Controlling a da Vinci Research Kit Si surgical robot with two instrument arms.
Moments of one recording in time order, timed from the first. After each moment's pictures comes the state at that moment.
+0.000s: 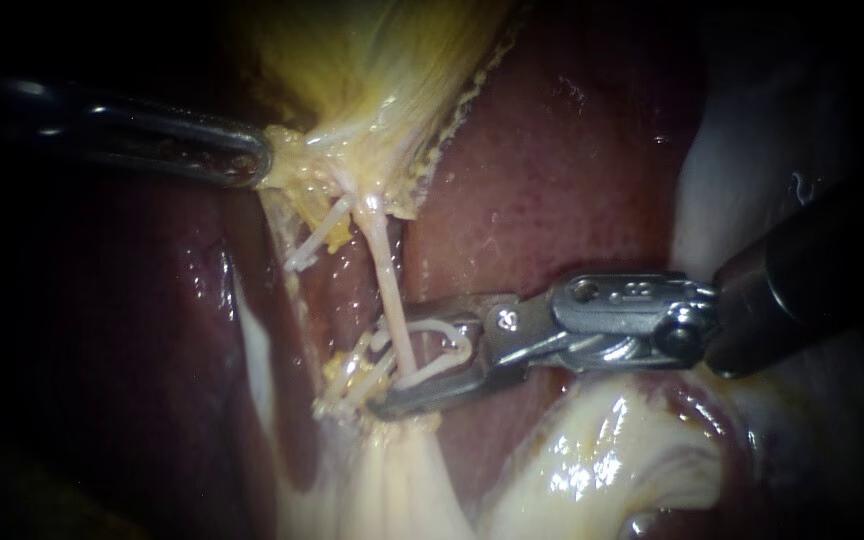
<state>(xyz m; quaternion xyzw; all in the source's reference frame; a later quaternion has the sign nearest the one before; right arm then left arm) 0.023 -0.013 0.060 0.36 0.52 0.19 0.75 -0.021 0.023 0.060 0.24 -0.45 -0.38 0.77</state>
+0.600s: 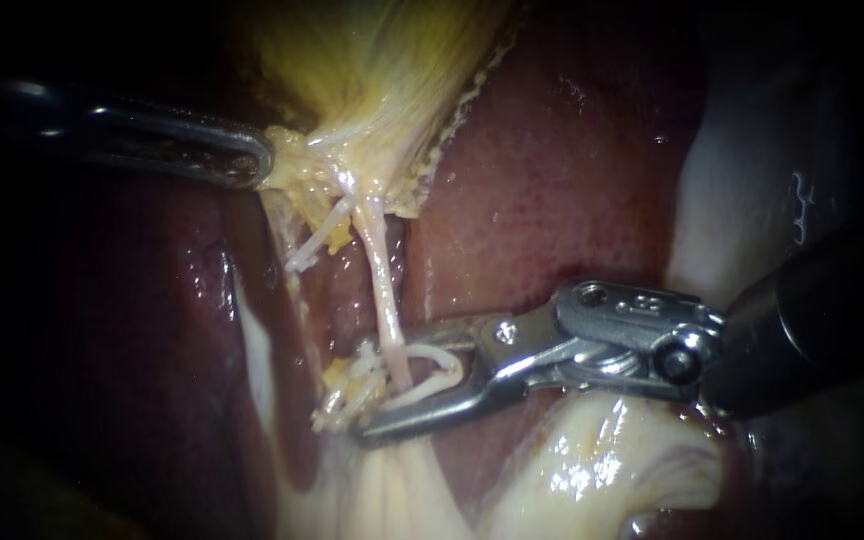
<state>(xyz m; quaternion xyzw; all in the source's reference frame) 0.023 -0.013 0.057 0.41 0.53 0.22 0.71 -0.021 0.023 0.060 0.24 -0.45 -0.38 0.77</state>
